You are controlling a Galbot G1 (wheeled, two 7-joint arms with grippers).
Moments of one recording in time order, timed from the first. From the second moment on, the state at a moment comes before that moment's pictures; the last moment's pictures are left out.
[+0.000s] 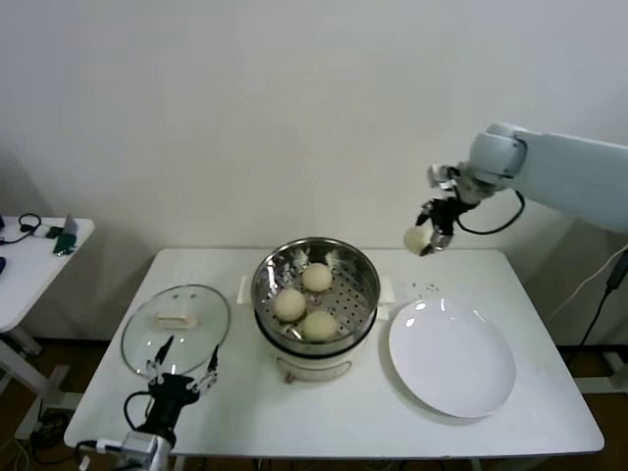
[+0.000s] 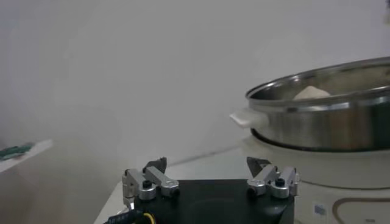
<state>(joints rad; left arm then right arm) 1.67 -1.33 -0.60 -2.02 0.00 -0.02 0.01 0.90 0.97 -1.70 1.20 0.78 -0.28 -0.95</state>
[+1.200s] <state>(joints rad) 1.65 -1.29 -0.58 -1.99 -0.03 -0.03 0.01 0.78 1.23 -1.79 1.28 0.94 -0.41 -0.77</state>
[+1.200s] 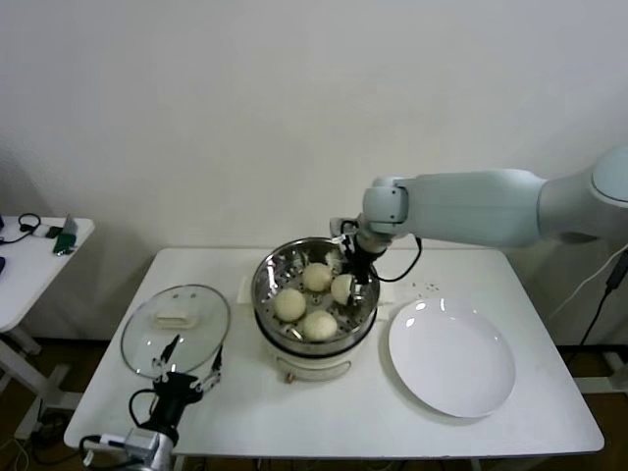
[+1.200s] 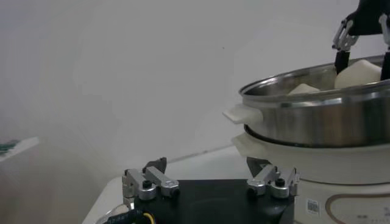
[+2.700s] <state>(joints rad) 1.61 -1.30 -0.63 -1.99 -0.02 -0.01 0.04 0.47 0.55 -1.25 1.55 0.87 -0.09 -0.42</state>
